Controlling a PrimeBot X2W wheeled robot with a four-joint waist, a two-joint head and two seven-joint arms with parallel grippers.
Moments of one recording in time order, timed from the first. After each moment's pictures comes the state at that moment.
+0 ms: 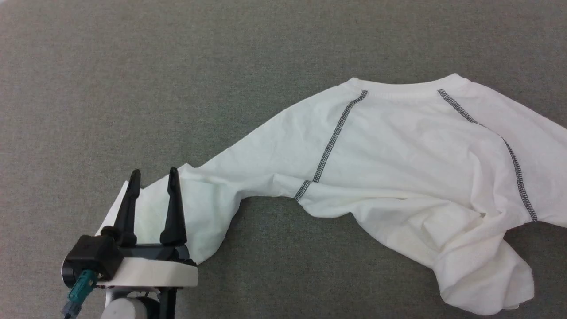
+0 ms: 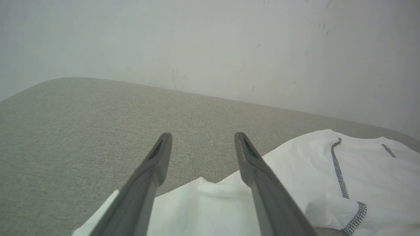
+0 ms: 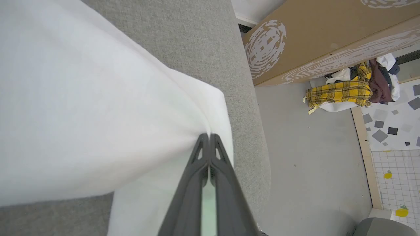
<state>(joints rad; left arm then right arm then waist) -0.03 0.06 0.00 -0.06 -0.24 -0.04 -0.26 -0.15 -0.25 -0.63 0.18 -0.32 0.13 0.42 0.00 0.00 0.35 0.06</state>
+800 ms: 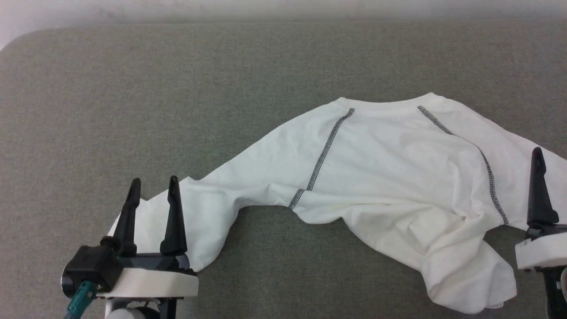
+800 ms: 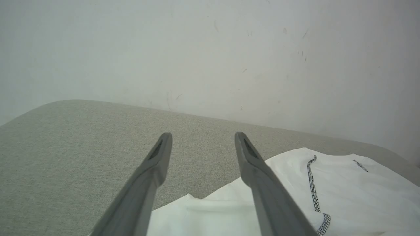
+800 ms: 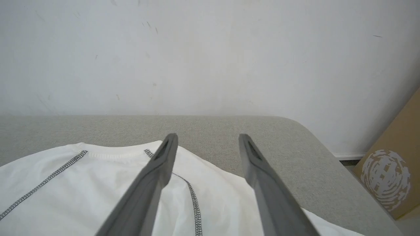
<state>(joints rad) 0.02 0.06 -0.01 -0.10 -0.24 -0.04 -0.26 -0.04 -0.05 -0.29 -0.21 0.07 0.13 0.01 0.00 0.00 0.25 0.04</state>
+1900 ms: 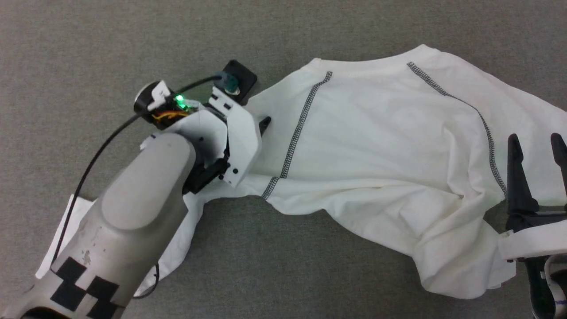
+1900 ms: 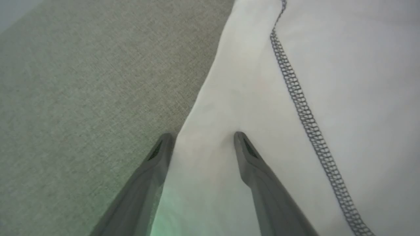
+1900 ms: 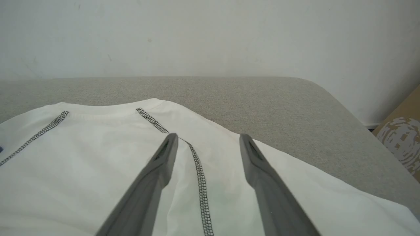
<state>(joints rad) -0.81 0.32 -0.64 0.35 -0.40 -0.13 0.55 -0.05 -0.05 -0.20 -0.23 0.12 0.13 0.02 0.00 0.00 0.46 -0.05</state>
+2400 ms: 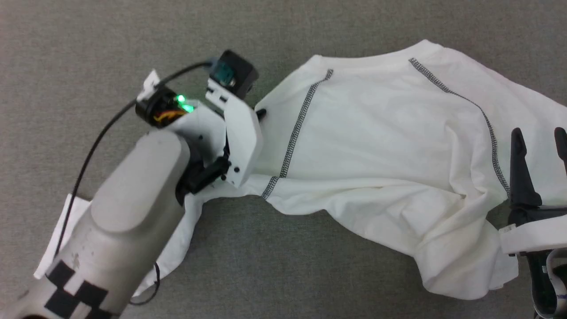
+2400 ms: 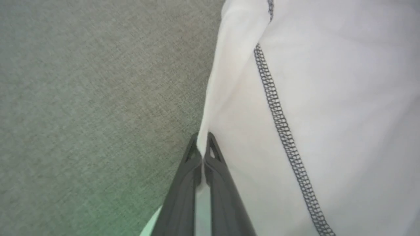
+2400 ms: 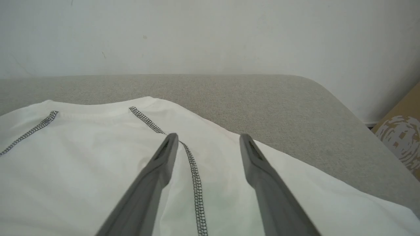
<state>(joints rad) -0.83 0.35 -0.65 0.28 -0.56 -0.13 0.65 -0.07 -0.05 -0.21 -0.22 0.11 0.13 0.02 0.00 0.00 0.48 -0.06</state>
